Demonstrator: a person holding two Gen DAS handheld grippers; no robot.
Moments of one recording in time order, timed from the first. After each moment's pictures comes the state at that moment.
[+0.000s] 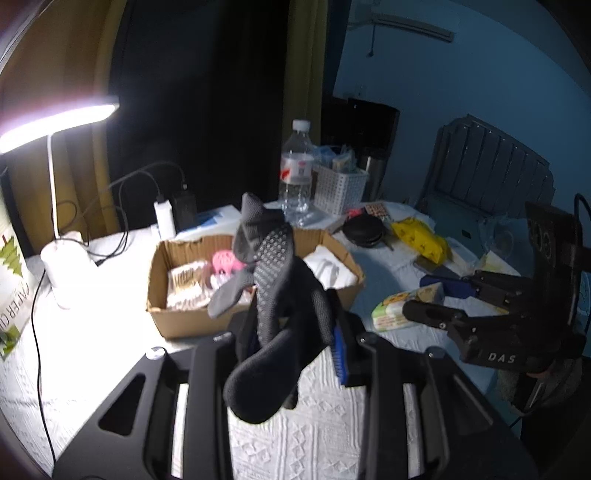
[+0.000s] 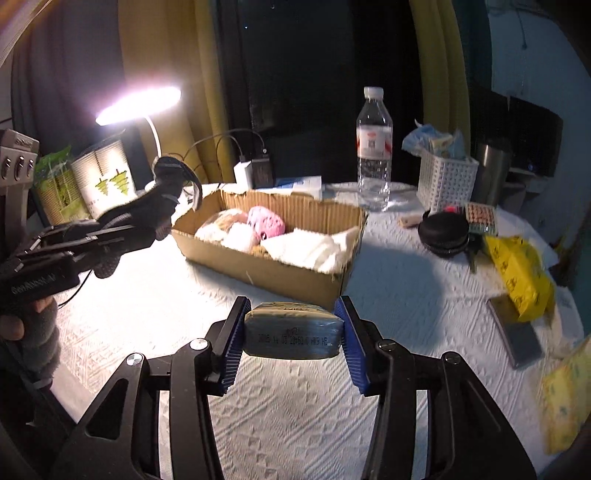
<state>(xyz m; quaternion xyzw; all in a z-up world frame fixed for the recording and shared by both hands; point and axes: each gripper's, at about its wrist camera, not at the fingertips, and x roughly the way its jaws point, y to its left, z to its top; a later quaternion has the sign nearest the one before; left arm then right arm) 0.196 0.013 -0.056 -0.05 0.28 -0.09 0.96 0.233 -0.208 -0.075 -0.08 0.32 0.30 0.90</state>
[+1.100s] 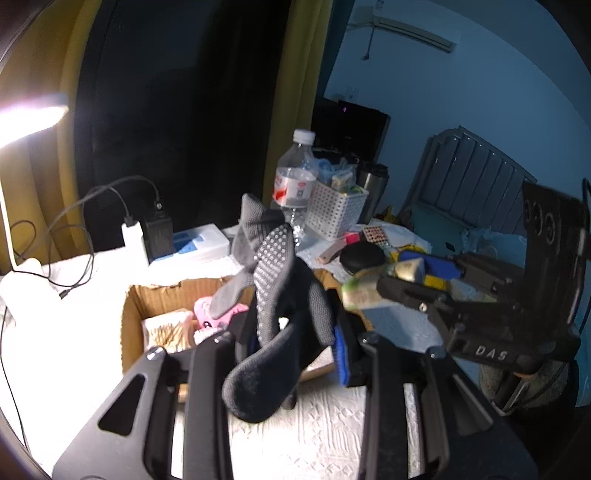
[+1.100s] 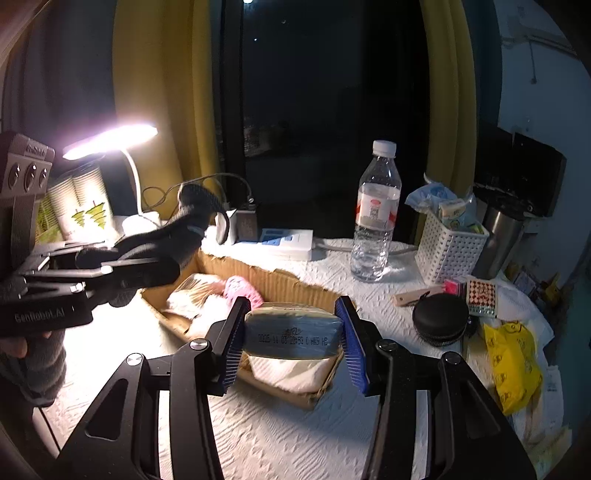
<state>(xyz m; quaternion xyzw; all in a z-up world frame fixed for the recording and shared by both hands) 0.284 0.032 -0.050 -0.08 0.29 -0.14 0.94 0.308 -0.168 -0.038 -0.11 0.27 0.29 0.91</state>
